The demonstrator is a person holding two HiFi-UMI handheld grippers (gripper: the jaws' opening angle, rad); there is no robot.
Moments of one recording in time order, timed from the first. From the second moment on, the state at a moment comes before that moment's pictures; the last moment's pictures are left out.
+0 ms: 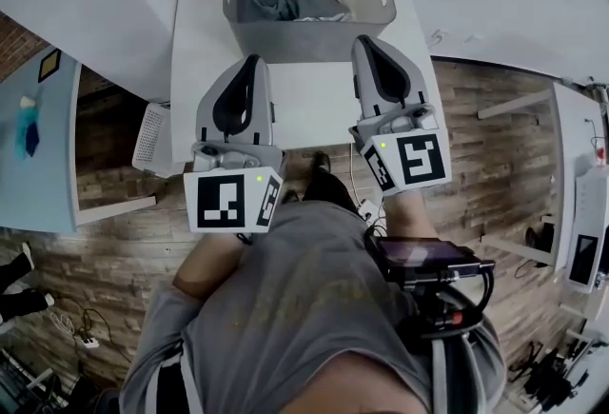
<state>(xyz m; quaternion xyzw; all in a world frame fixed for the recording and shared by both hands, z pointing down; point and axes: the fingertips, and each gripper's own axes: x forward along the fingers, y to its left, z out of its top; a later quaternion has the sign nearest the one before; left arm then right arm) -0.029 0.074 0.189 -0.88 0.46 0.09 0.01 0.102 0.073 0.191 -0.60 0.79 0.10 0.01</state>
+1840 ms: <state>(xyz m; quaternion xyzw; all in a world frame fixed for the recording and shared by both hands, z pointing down) -0.092 -0.135 0.199 -0.77 0.63 0.06 -0.02 0.061 -0.180 0.220 -0.41 0.91 0.04 -0.06</state>
